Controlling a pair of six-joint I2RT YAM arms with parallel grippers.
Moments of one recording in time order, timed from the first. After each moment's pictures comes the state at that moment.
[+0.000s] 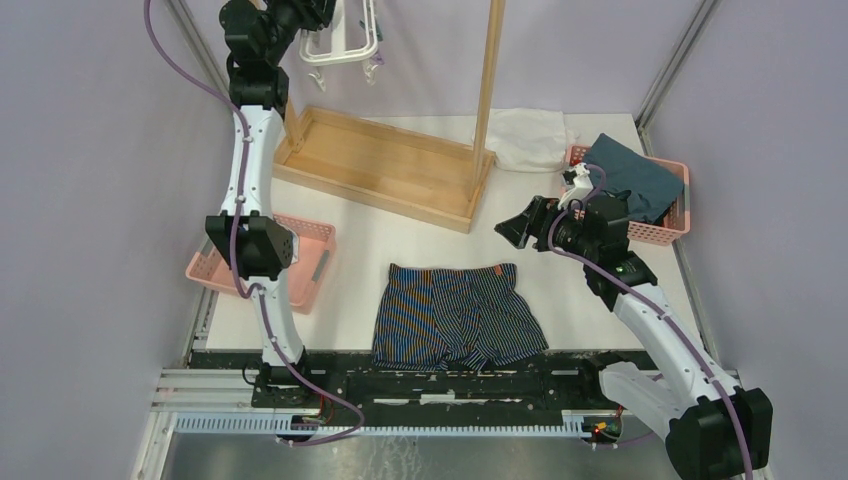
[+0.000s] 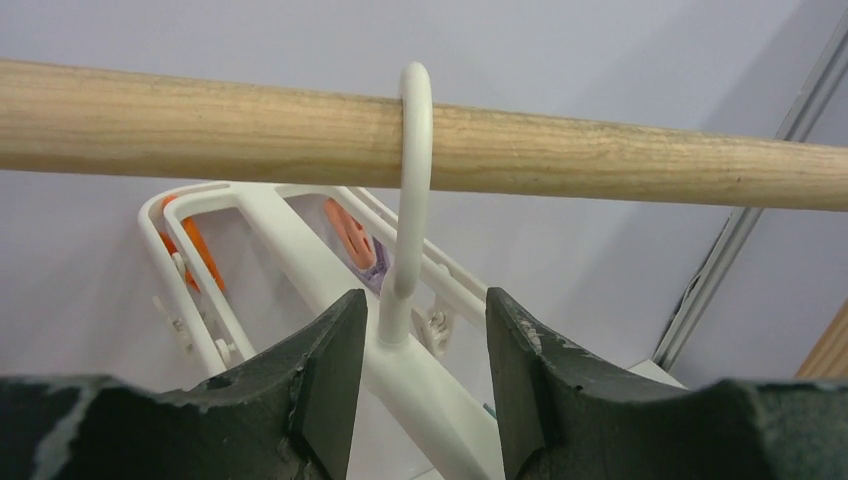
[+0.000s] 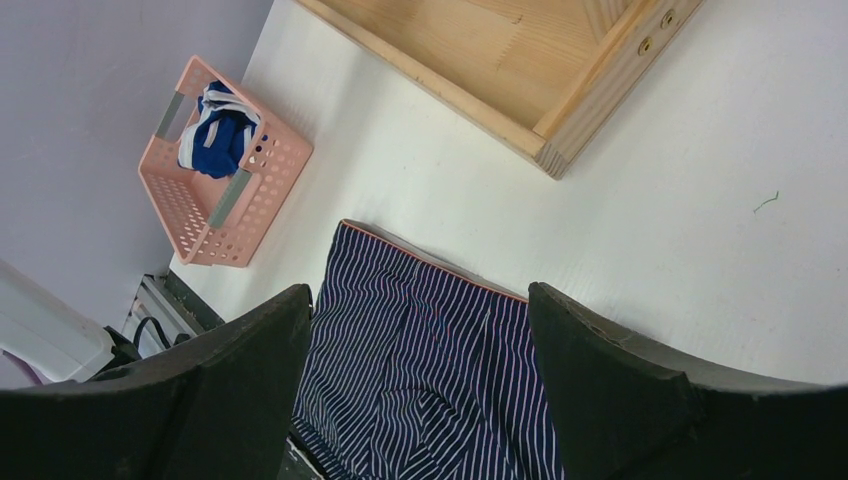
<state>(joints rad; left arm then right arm) -0.03 2.13 2.45 0.09 0.44 -0.33 0.25 0.95 0.68 -0.08 -0.45 0.50</state>
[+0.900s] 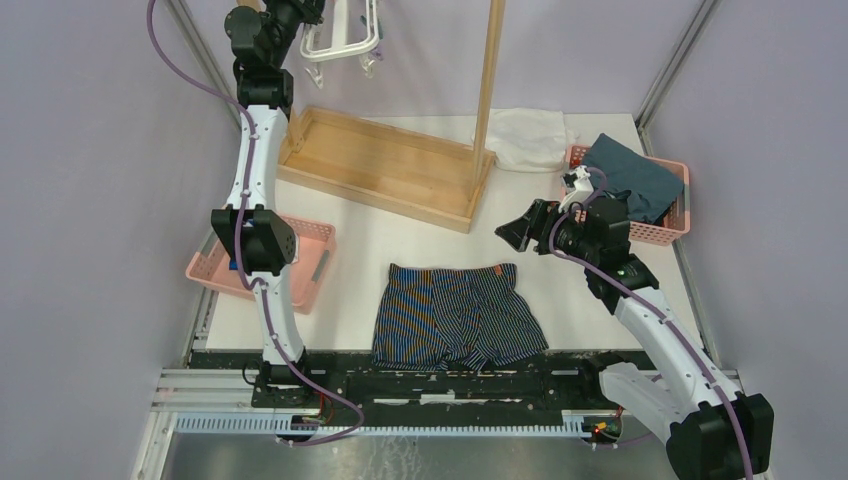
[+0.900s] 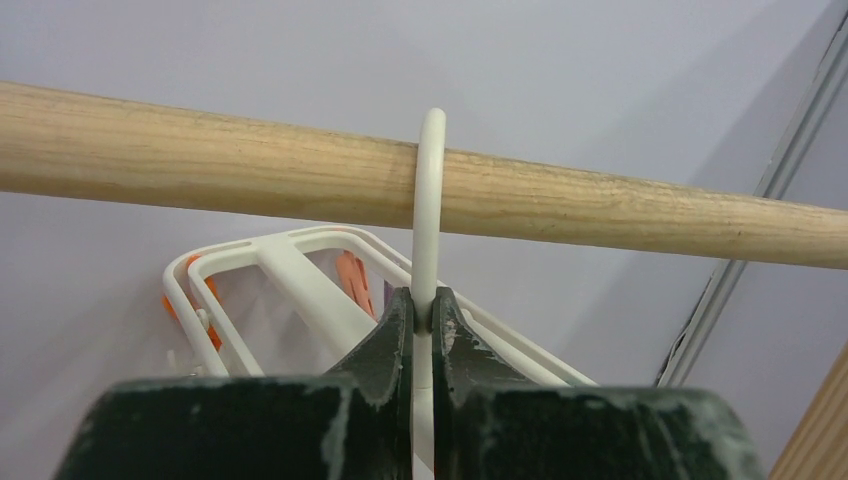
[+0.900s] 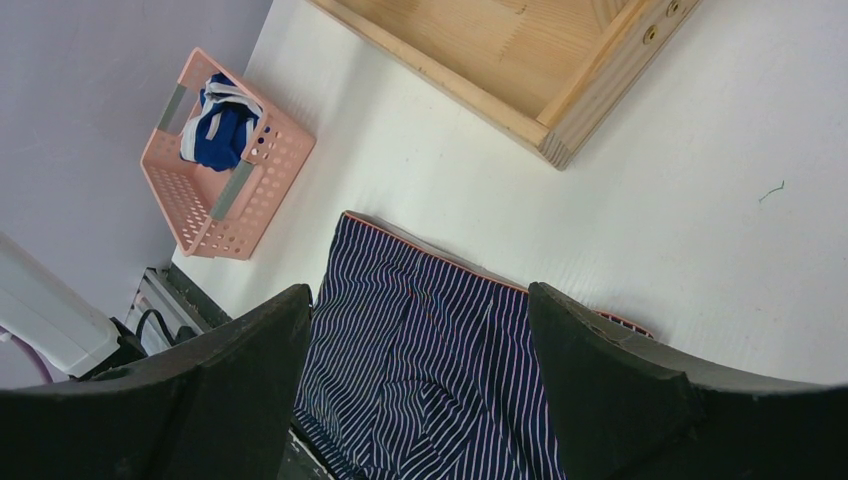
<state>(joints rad) -0.03 2.18 2.45 0.28 0.39 -0.44 0.25 0.92 0.67 -0.09 -0.45 0.50</state>
